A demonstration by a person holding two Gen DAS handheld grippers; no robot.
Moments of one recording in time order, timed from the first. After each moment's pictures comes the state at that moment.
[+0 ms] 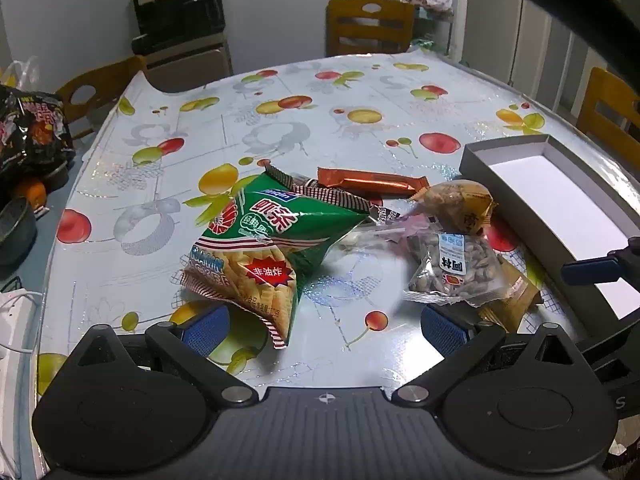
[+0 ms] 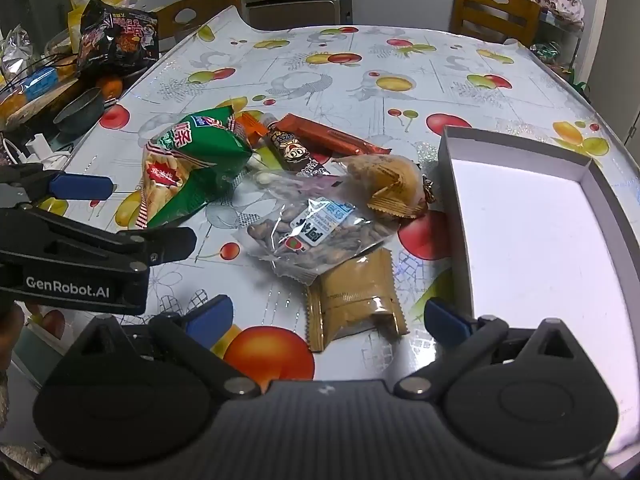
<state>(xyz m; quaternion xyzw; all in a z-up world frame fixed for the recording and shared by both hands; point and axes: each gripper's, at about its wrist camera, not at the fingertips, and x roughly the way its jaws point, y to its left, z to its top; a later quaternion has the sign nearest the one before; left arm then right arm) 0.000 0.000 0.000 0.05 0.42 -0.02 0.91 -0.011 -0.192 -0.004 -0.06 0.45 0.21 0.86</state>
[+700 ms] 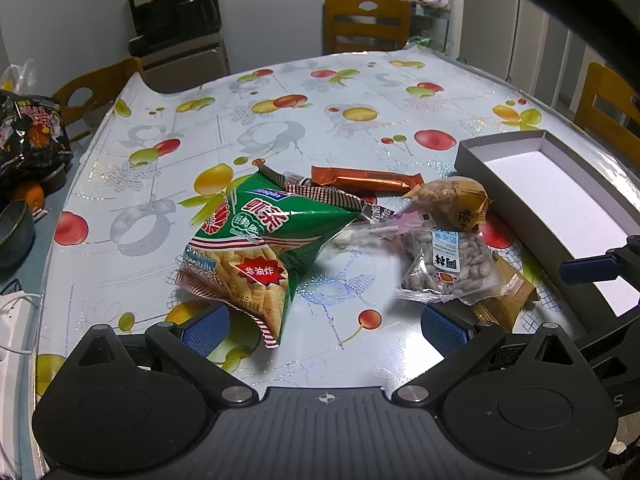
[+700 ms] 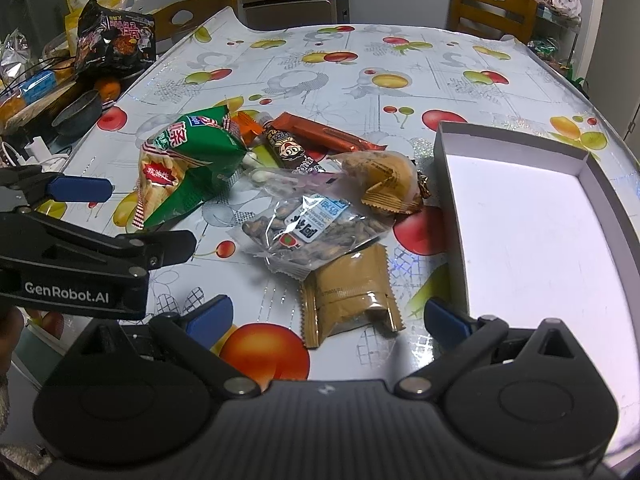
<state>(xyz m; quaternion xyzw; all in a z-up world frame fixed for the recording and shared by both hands) -0.006 -0.001 0.000 0.05 0.42 -0.02 0.91 -0.011 -0.197 -0.006 -0.05 0.46 0.21 0.86</state>
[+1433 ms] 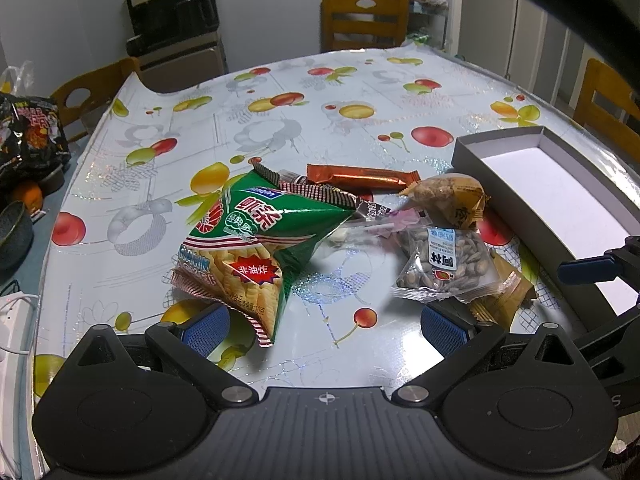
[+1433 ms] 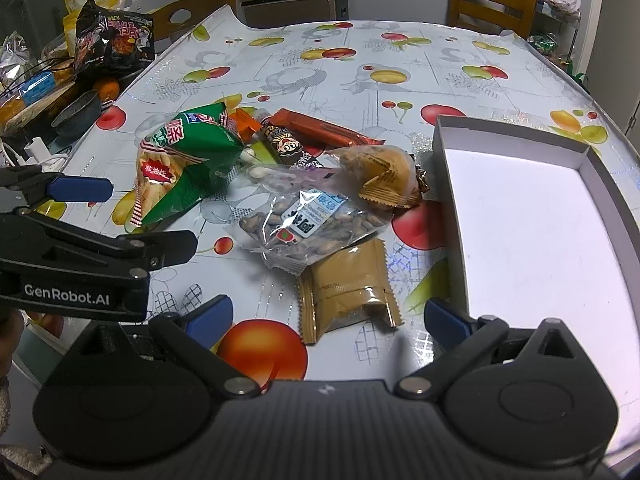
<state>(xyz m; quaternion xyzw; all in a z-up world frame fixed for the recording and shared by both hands) -0.004 -0.007 -0.005 0.05 0.42 -0.02 0.91 -0.011 -0.199 -0.008 -0.05 0.46 0.21 0.86</state>
